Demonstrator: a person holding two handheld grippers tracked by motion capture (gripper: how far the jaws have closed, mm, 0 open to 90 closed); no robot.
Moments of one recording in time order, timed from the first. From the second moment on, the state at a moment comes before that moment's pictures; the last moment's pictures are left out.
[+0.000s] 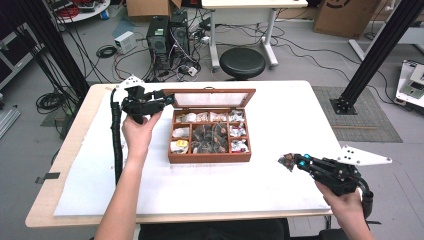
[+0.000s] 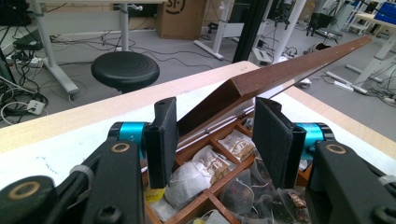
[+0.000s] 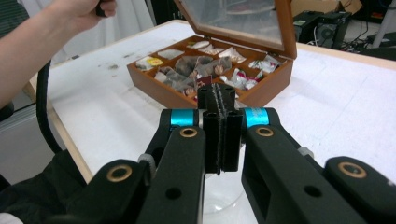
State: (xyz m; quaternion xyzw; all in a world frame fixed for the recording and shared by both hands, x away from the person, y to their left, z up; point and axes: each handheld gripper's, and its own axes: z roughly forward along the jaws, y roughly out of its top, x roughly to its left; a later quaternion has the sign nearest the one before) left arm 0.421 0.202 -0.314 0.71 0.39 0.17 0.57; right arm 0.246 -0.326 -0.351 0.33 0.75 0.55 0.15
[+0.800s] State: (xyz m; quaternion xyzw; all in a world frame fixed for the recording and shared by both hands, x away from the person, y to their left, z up) left arm 0.421 0.201 -0.315 0.71 0.39 0.17 0.56; right arm 0.245 -0.326 -0.369 0.33 0.76 0.54 0.14
